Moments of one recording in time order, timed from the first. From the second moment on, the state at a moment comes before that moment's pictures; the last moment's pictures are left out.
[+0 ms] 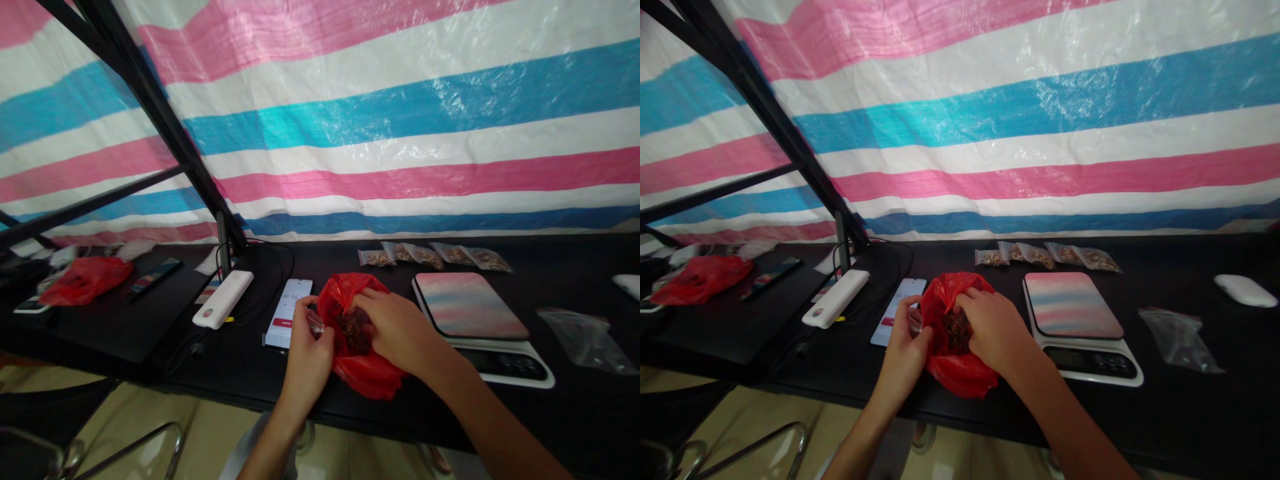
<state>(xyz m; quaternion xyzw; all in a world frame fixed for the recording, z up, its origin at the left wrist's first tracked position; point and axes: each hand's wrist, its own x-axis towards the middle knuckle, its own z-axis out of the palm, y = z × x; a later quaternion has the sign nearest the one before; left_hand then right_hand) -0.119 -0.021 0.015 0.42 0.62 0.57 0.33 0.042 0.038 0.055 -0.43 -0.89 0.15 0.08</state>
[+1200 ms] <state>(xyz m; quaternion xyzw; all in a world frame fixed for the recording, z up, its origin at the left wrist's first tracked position) -0.108 -0.027 0.001 0.55 0.52 0.56 0.33 0.049 0.035 0.071 -0.33 -0.85 0.35 0.23</state>
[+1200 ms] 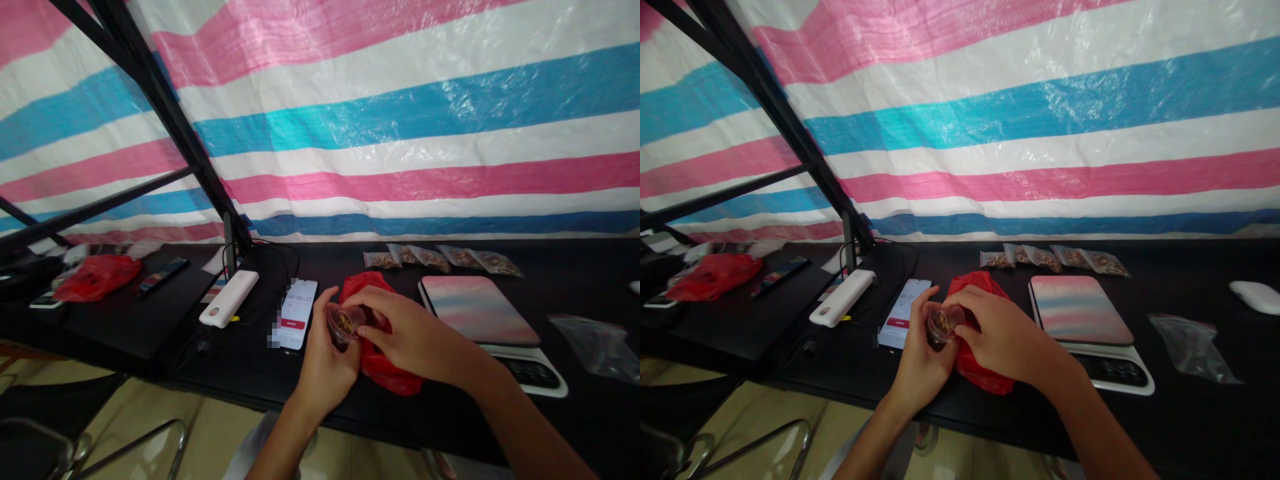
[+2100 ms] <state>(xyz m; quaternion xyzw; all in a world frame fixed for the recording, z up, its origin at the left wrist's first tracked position) -0.120 -0.025 -0.010 0.57 0.52 0.54 0.34 0.038 0.027 0.067 -0.32 -0.89 0.25 0.21</state>
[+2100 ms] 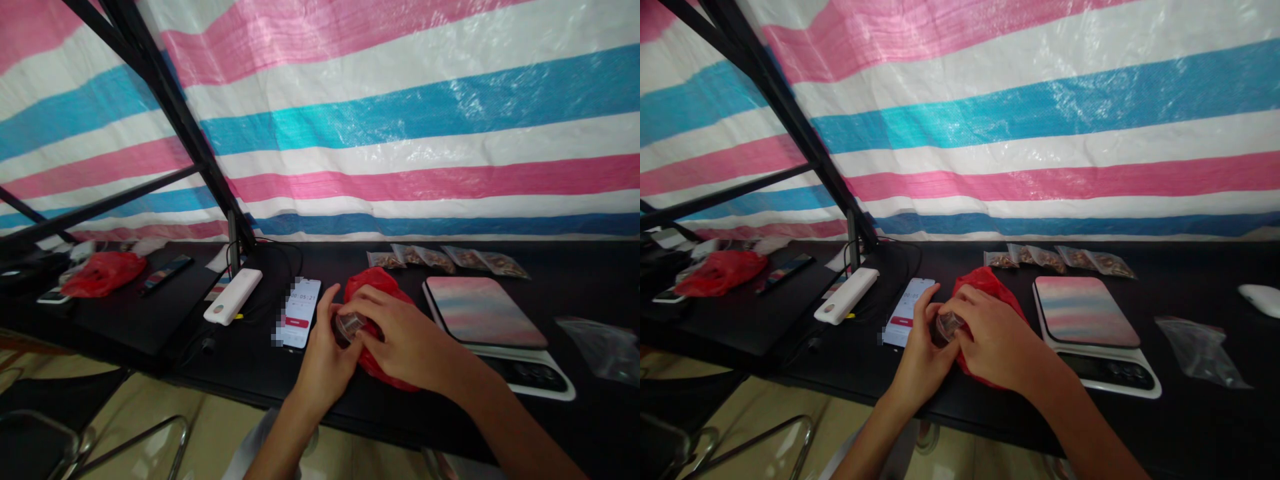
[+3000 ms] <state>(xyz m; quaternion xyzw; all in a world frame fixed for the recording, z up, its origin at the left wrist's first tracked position) -0.117 -0.025 0.003 0.59 0.58 0.47 0.29 0.035 0.027 0.070 -0.36 -0.88 0.25 0.19</state>
